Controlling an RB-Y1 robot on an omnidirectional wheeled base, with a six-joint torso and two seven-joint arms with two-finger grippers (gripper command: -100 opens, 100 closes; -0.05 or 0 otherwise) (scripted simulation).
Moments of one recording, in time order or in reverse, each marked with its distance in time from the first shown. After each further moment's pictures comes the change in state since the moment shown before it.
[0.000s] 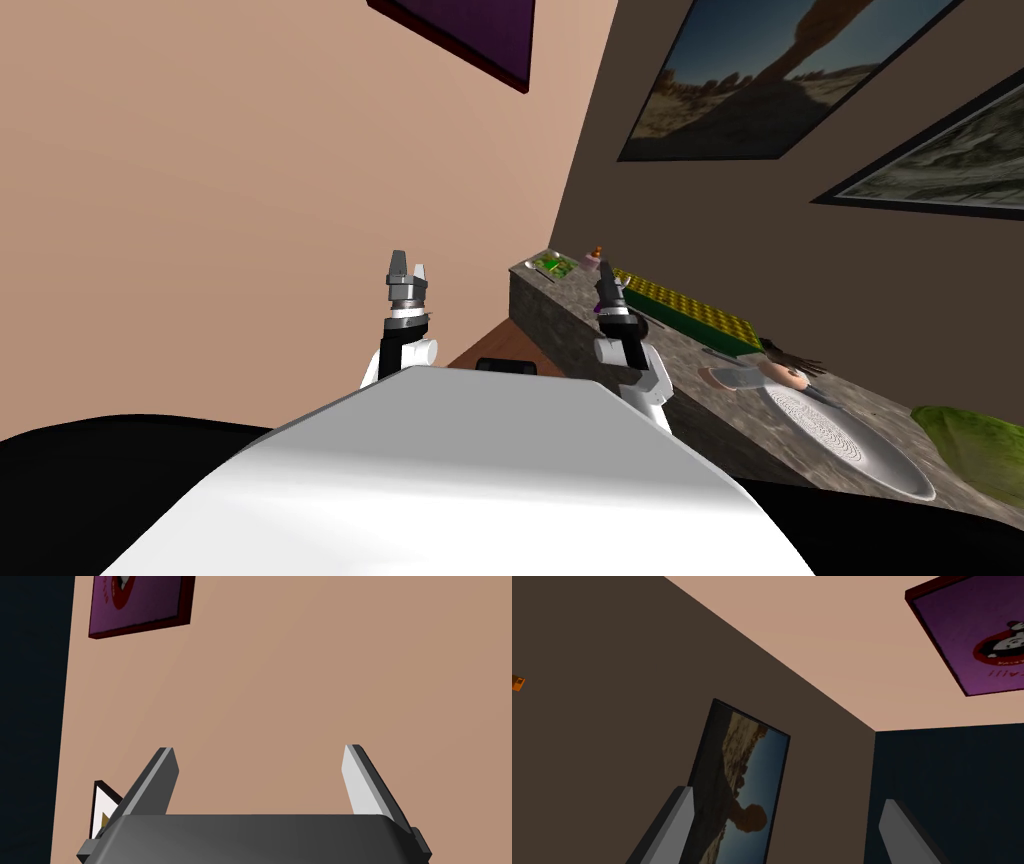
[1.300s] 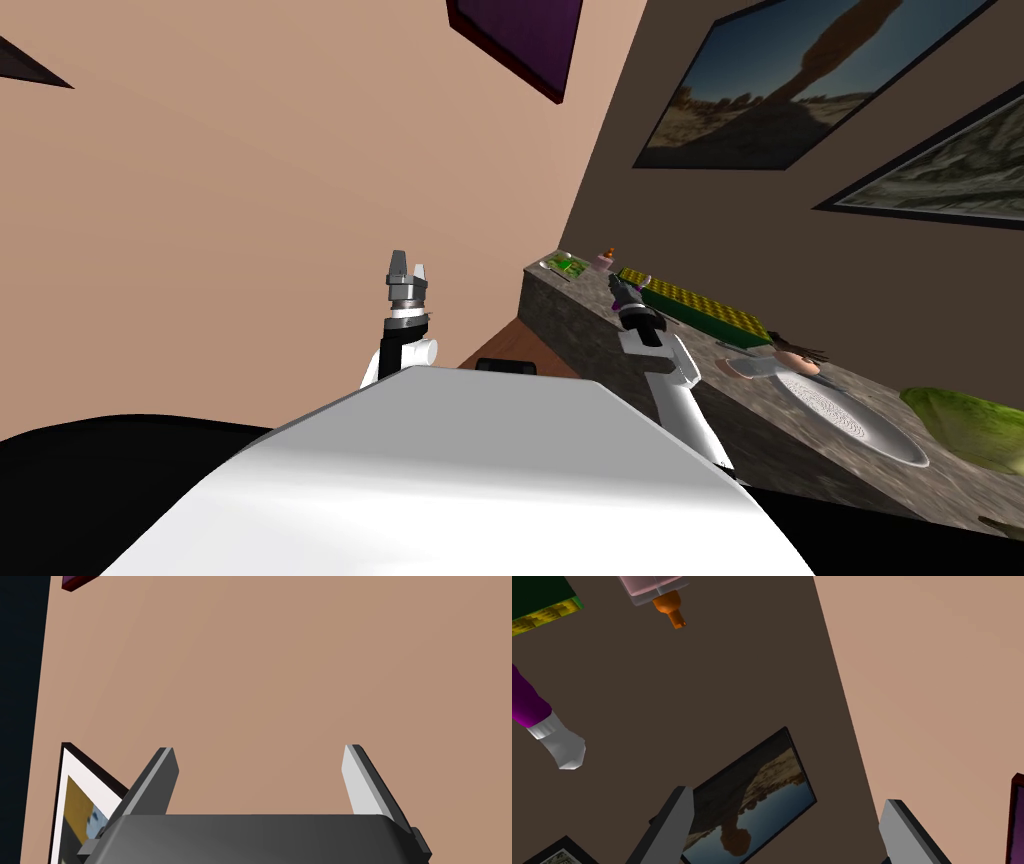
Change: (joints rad) left arm 0.000 0.000 0.000 0.000 0.000 0.000 0.000; right arm -0.124 -0.220 -0.124 0.326 0.107 0.269 0.221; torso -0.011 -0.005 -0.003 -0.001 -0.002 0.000
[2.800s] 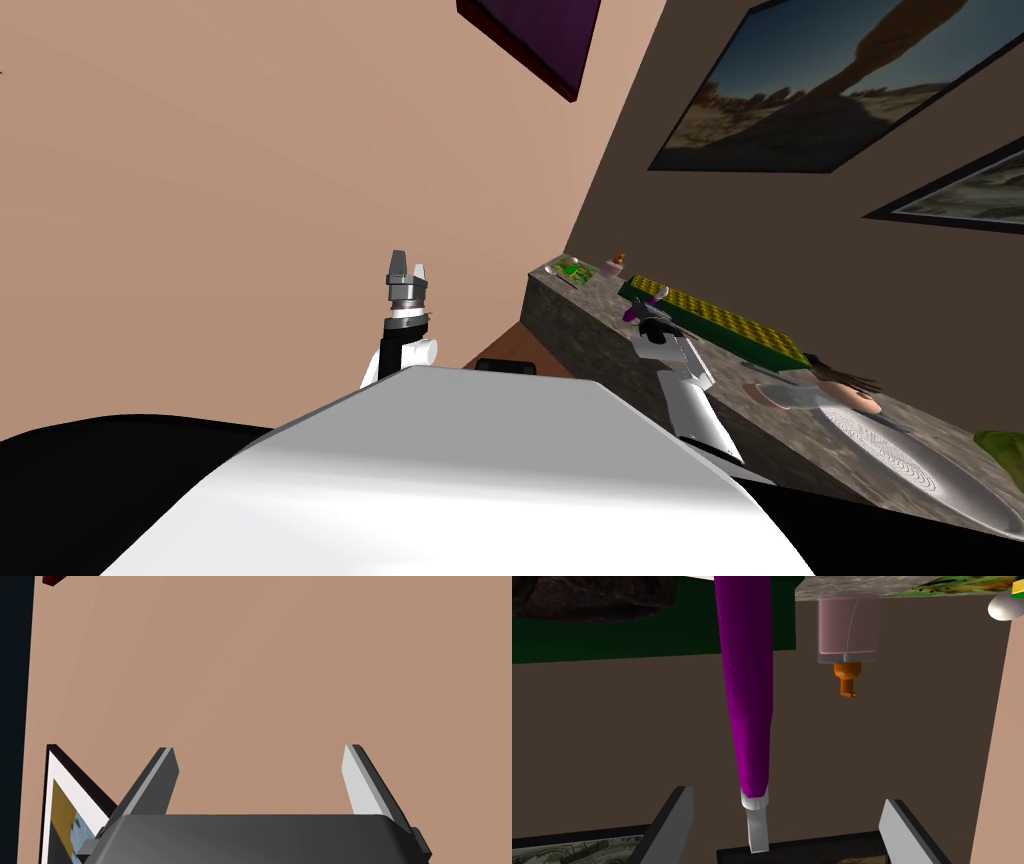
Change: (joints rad) left arm 0.000 0.000 0.000 0.000 0.000 0.000 0.000; right arm -0.069 -0.052 -0.096 0.320 0.208 0.241 0.071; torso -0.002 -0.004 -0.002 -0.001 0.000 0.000
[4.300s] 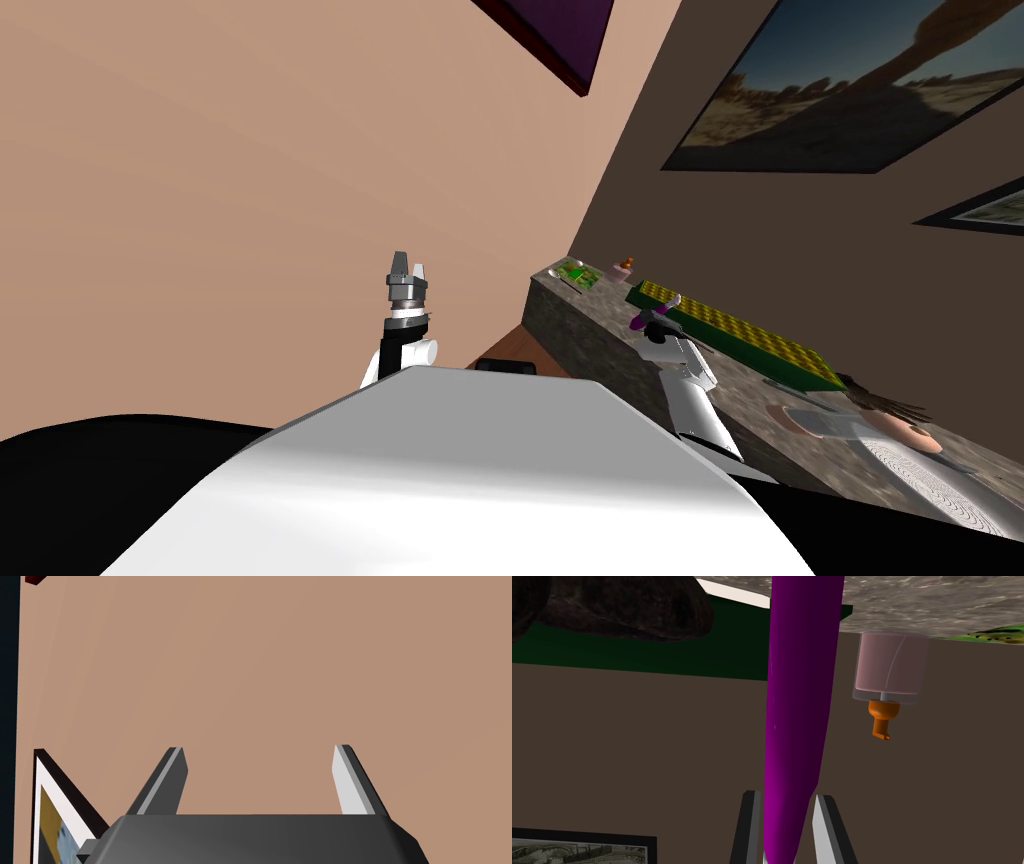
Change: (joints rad) left arm 0.001 0.000 0.000 0.001 0.000 0.000 0.000; right arm -0.023 -0.005 -0.025 0.087 0.077 0.096 0.024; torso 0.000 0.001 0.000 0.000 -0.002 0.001
